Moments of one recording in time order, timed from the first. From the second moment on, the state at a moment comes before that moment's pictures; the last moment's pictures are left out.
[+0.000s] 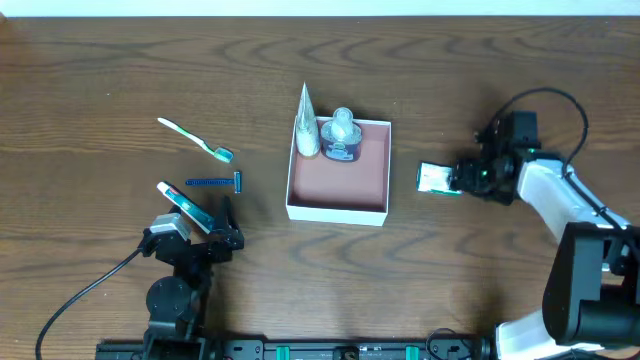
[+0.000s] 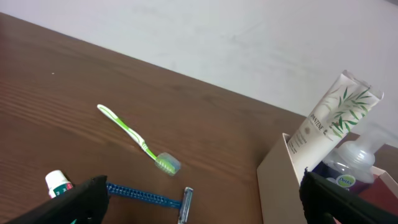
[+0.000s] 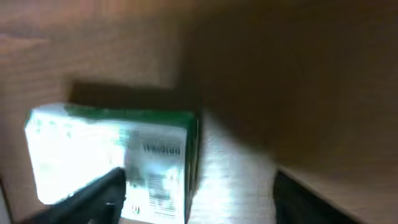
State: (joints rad) left arm -0.12 0.02 0.02 -0.12 -0.11 -0.37; right arm -0.07 1.70 0.96 -0.55 -0.16 0.16
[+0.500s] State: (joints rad) left arm -0.12 0.02 0.02 -0.12 -0.11 -0.37; right arm -0.06 1.71 1.09 -0.44 -0.27 -0.36
